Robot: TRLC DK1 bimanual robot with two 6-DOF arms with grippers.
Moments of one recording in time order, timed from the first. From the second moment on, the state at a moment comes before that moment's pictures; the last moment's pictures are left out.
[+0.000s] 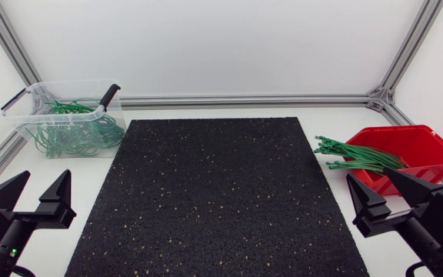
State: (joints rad) left arm -0.04 0.06 0.02 0.00 -0.04 -0.03; right arm -0.03 0.06 0.07 -0.14 -0.21 -0.01
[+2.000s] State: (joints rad) left arm -0.04 0.06 0.02 0.00 -0.05 -0.03; right arm -0.21 1.40 1.13 -0.91 -0.25 -0.91
